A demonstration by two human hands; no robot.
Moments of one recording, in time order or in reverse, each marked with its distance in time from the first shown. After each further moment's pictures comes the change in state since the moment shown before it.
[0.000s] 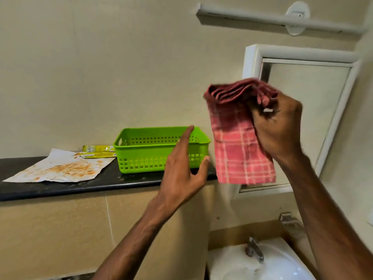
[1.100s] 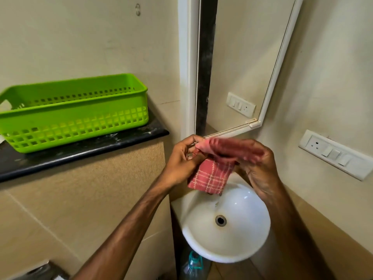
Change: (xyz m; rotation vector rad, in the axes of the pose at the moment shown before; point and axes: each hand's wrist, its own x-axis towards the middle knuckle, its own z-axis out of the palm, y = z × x) left_hand -0.055 -0.014 0.146 -0.871 -0.635 -0.358; right_hand -0.216 0.096 -0.084 0.565 -0.037 1.035
